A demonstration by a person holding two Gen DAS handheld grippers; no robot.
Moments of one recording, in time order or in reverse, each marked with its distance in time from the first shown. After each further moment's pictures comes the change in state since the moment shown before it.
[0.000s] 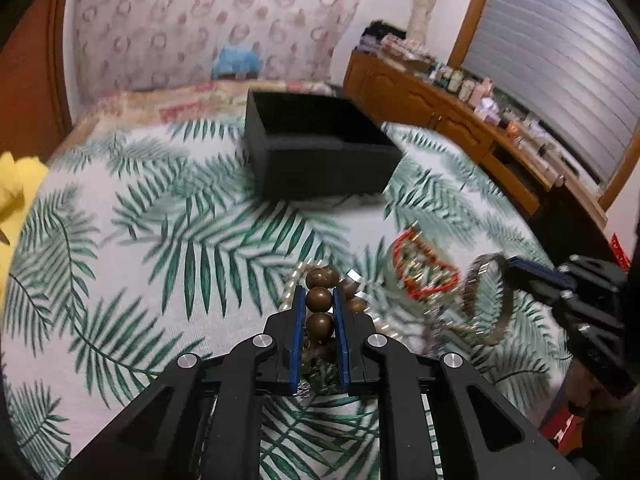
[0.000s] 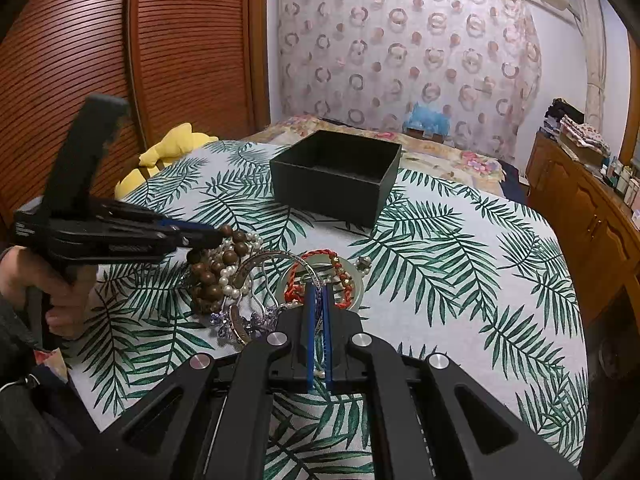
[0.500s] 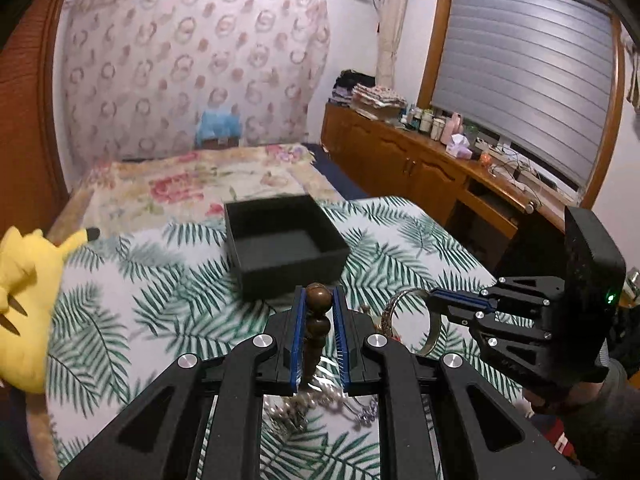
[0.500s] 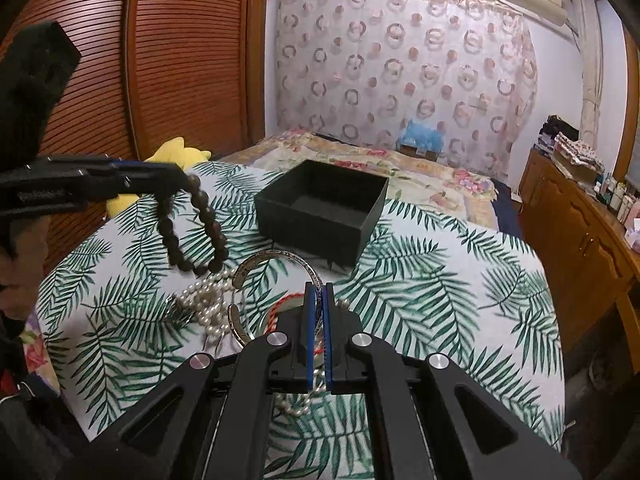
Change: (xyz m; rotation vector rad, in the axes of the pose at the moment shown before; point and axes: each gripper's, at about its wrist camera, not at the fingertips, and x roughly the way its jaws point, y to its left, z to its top) left arm -0.066 -0.035 0.049 0.110 -0.185 -0.007; right arm 0.001 -0.012 0.032 -0.032 -0.046 -0.039
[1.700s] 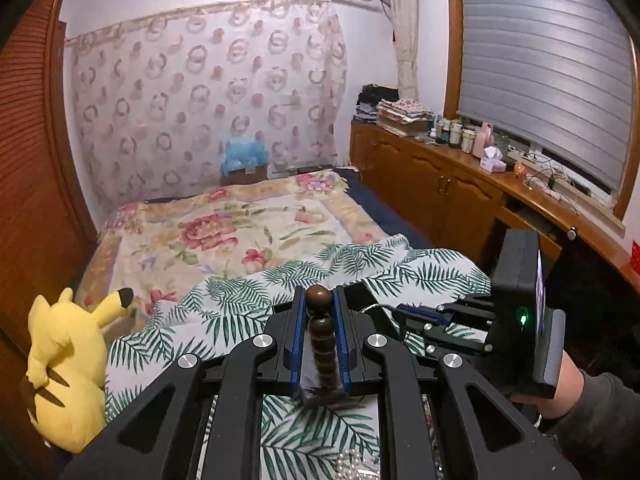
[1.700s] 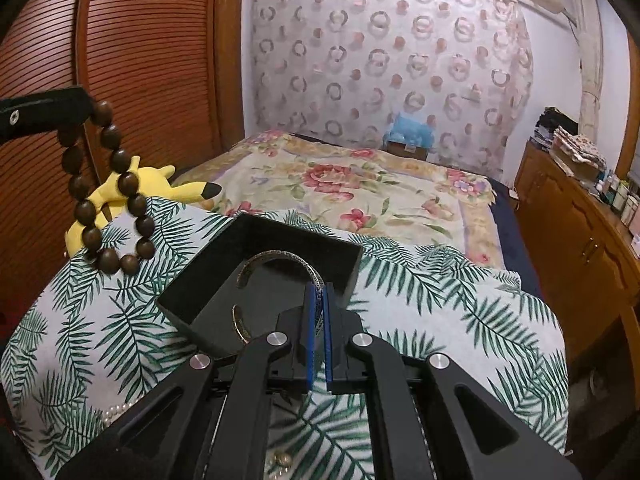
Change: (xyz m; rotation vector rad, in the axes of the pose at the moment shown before) left arm 0.038 0.026 0.106 0.069 -0.034 0.127; right arm 0.122 -0.050 0.090 0.040 0.033 -0.016
